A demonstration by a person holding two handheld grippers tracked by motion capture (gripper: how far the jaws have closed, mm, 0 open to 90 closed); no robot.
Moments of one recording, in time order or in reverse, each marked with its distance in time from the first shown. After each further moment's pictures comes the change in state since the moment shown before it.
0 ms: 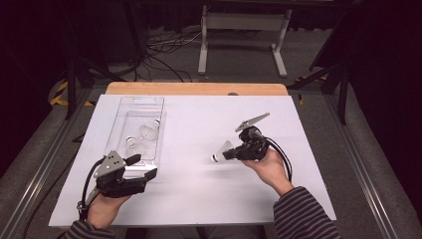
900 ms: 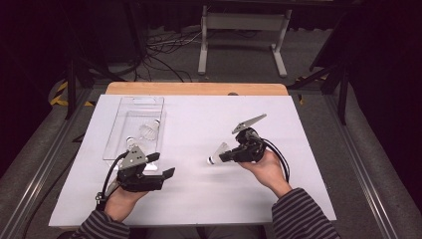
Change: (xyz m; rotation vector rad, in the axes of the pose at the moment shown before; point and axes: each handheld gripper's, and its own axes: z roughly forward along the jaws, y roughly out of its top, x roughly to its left) left arm -0.017 0.016 0.037 0.068 -0.076 0.055; right arm 0.010 0.002 0.003 0.004 0.031 -0.020
